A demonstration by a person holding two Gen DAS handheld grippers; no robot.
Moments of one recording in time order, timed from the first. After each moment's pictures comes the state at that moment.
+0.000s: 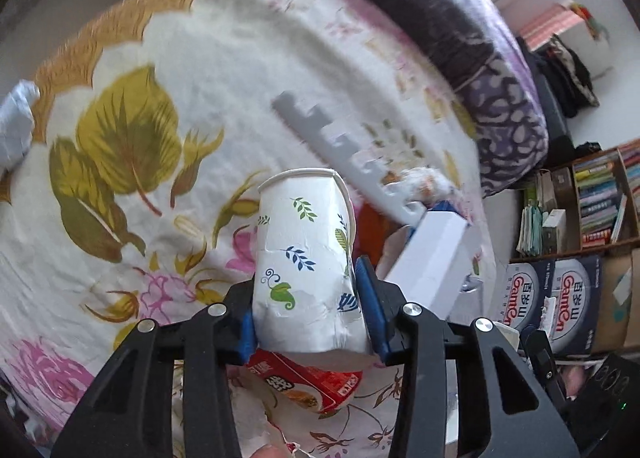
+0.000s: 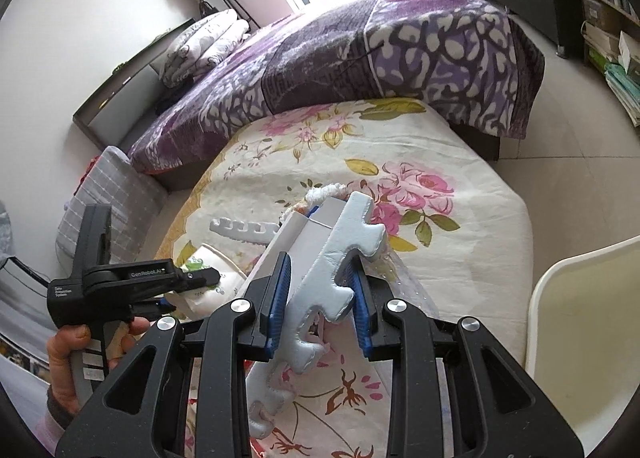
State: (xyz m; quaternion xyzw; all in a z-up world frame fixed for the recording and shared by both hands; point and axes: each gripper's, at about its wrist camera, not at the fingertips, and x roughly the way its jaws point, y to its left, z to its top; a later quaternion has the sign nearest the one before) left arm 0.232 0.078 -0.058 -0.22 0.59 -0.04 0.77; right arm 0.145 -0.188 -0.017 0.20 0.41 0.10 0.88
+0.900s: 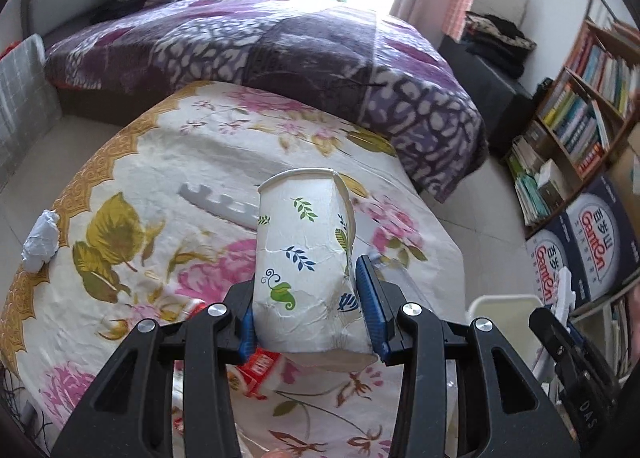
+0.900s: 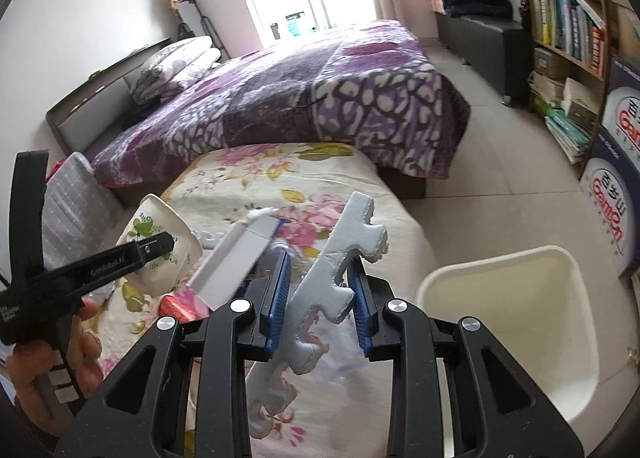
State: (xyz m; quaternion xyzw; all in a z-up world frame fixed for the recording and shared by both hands) left arm 0.154 -0.022 0.014 -0.06 0.45 -0.09 0.89; right arm 0.071 -0.233 0.019 0.14 0.36 0.00 0.92
